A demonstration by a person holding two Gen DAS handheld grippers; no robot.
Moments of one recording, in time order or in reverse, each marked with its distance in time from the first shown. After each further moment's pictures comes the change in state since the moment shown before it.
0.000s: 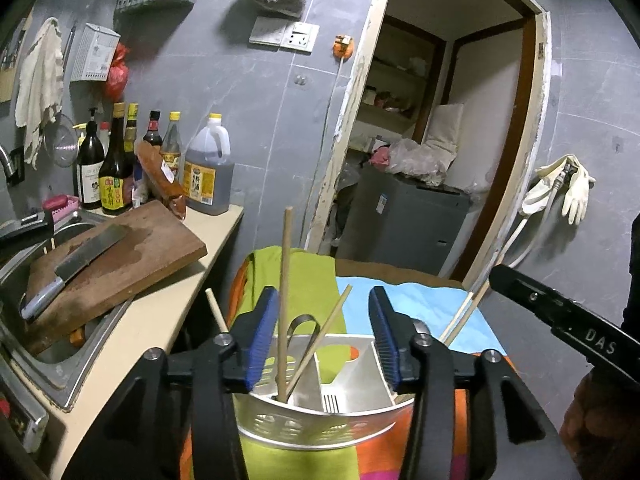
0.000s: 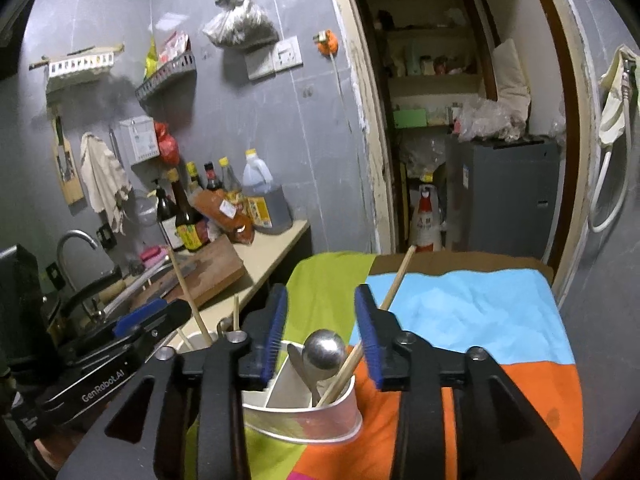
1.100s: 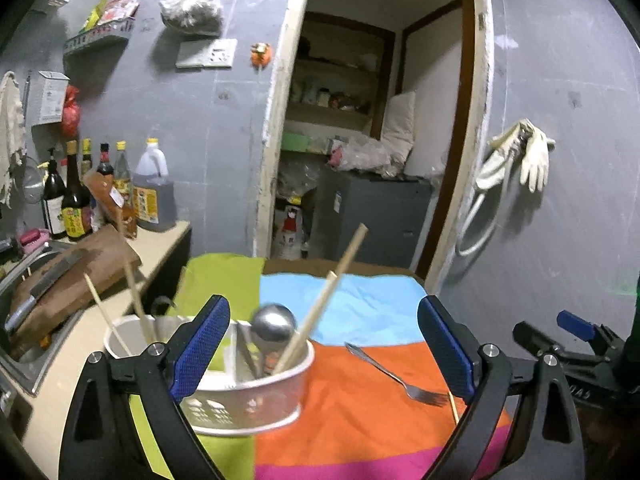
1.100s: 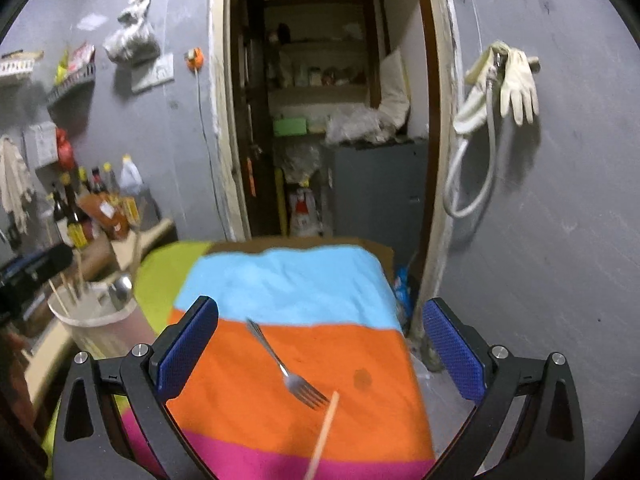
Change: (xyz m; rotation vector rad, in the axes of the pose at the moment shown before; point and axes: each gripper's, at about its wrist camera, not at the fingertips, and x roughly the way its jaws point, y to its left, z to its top) left arm 0.002 -0.131 -0.032 0.135 -0.007 -0.066; right arm -0.094 -0.129 -0.054 0.032 -0.007 -0.410
